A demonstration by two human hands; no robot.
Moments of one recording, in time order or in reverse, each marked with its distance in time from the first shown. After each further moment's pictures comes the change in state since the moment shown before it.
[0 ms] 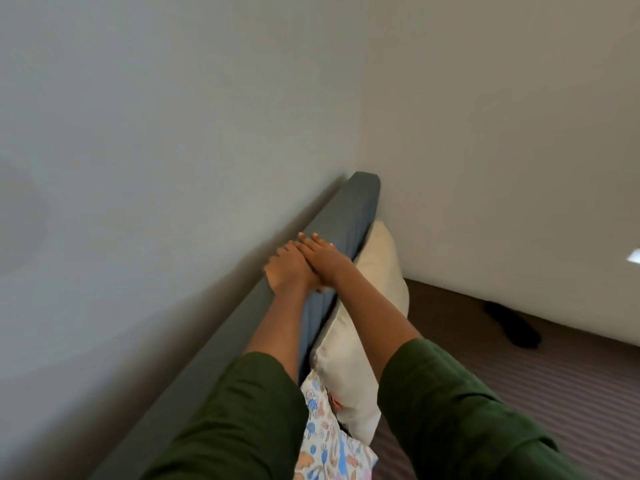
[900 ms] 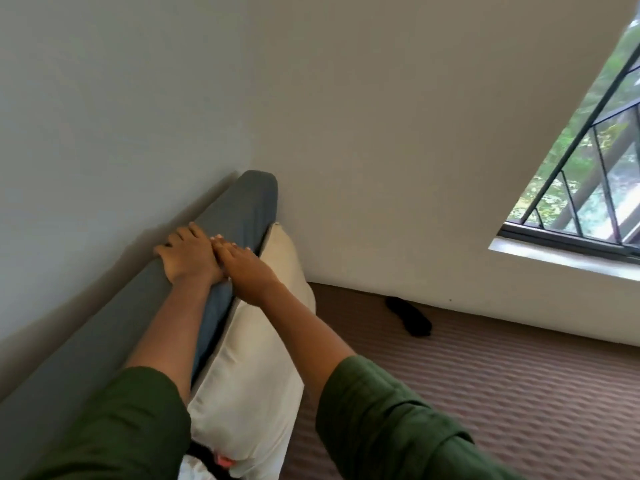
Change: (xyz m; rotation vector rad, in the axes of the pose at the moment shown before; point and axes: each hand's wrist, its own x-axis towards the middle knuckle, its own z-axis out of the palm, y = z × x) left_hand 0.076 0.076 0.034 0.222 0.108 0.111; right_hand 0.008 0.101 0.039 0.179 0.282 0.016
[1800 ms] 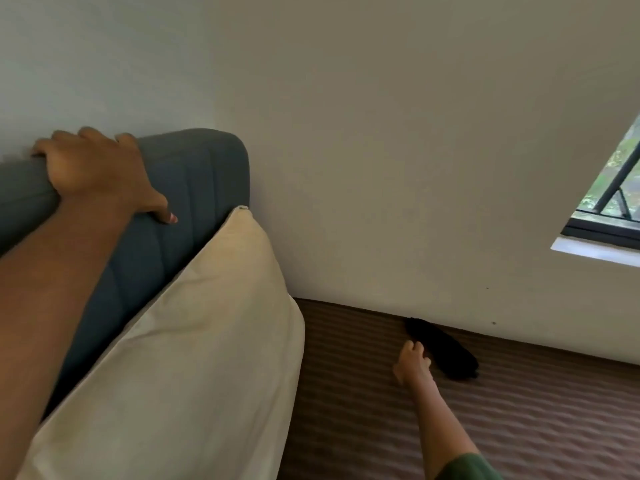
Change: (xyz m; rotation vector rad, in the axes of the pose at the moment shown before) left_hand 0.146 0.059 0.064 0.173 0.194 -0.102; right_hand -0.154 0.409 0.202 0.039 -0.142 1.160
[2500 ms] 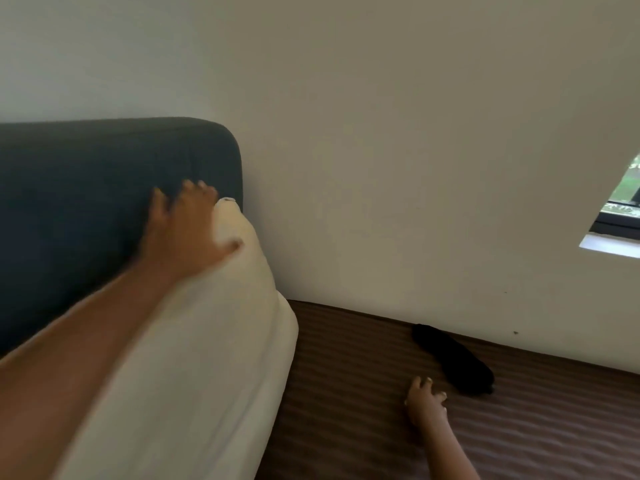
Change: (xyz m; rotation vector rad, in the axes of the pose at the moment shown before) left_hand -0.086 0.101 0.068 -0.096 0.155 0.399; right_hand 0.049 0.058 0.056 -0.102 -0.202 0.021
